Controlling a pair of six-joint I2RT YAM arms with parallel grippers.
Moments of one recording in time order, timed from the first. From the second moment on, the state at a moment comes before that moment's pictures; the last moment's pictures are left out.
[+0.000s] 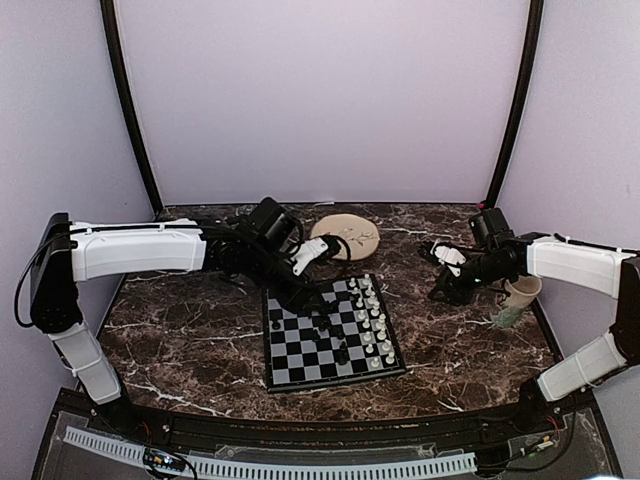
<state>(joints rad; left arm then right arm) -0.87 1.71 1.32 -0.50 0.22 0.05 0.32 1.36 0.82 -0.48 -0.36 -0.62</state>
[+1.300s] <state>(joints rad) -0.96 1.90 1.33 -0.56 0.13 0.07 0.32 1.37 0.82 -0.48 -0.36 -0.62</state>
